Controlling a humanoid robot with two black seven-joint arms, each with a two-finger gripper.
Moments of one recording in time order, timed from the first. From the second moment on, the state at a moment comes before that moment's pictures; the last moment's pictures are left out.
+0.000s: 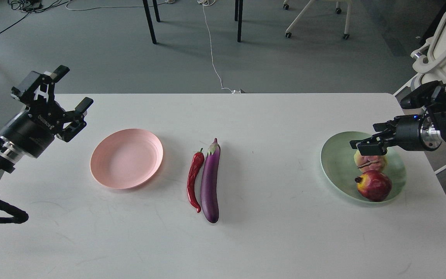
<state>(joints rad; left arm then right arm) -0.29 0.79 -0.96 -1.27 0.49 -0.43 -0.49 1.40 -0.74 -0.67 0.97 -1.34 0.02 0.49</state>
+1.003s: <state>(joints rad) -0.95 0.71 -0.37 -1.28 1.09 -0.41 -0.49 0.82 -0.69 0.13 0.86 0.10 0.49 0.49</state>
